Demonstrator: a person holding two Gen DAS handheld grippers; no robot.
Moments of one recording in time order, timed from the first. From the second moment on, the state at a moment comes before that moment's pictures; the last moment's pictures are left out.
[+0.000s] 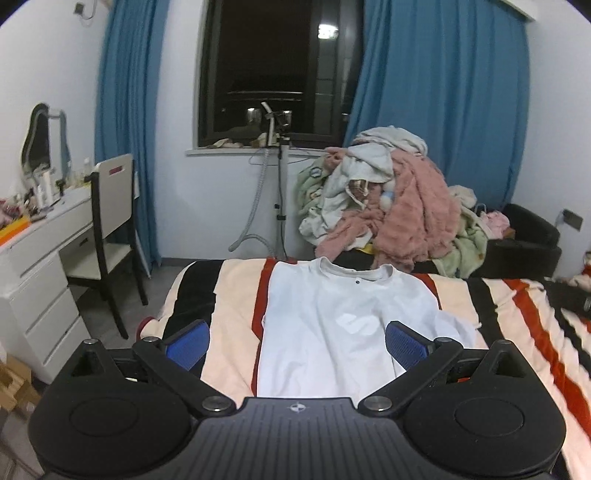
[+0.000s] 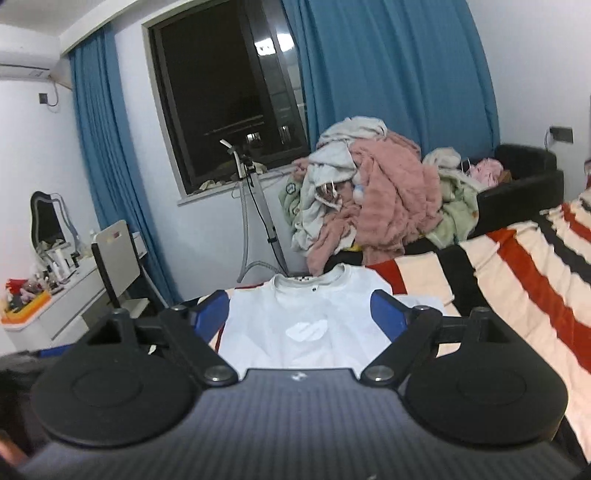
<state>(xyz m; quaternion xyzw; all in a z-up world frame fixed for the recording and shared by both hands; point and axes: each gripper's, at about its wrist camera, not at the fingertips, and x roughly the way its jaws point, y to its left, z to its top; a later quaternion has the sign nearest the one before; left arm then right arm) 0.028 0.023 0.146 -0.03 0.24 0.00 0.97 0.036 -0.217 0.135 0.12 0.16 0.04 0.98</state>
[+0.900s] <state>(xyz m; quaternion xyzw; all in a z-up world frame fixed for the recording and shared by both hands) 0.324 0.073 -0.099 -0.18 0.28 0.02 0.94 0.161 -0.273 -0.067 0.15 0.20 0.03 0.97</state>
